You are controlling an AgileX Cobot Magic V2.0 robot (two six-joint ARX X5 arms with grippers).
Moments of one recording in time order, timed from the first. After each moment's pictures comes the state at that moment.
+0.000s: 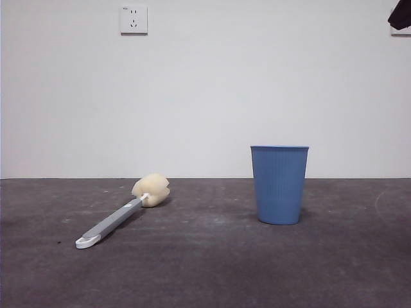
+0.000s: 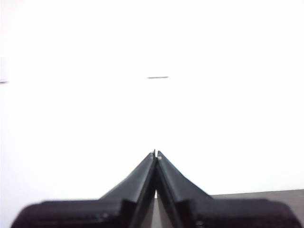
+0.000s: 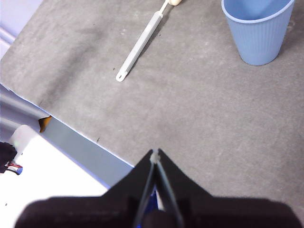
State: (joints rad) left arm -0.10 0.33 0.58 0.04 -0.10 0.03; right arm 0.56 0.63 0.76 -0.80 -0.29 0.27
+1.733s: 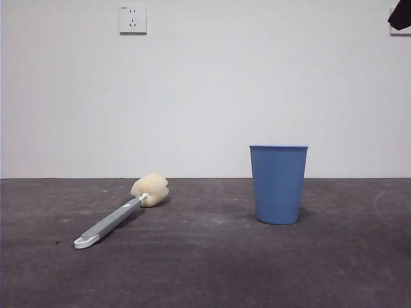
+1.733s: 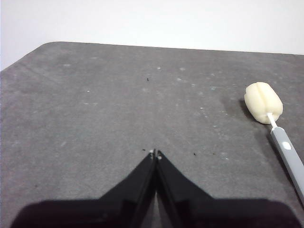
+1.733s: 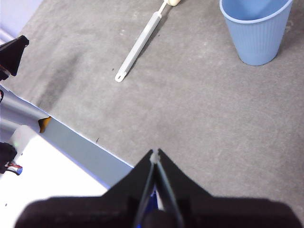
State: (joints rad) left arm 0.03 0.00 0.02 -0.19 0.00 -0.07; right arm 0.56 0.63 0.76 -0.80 -0.29 0.27
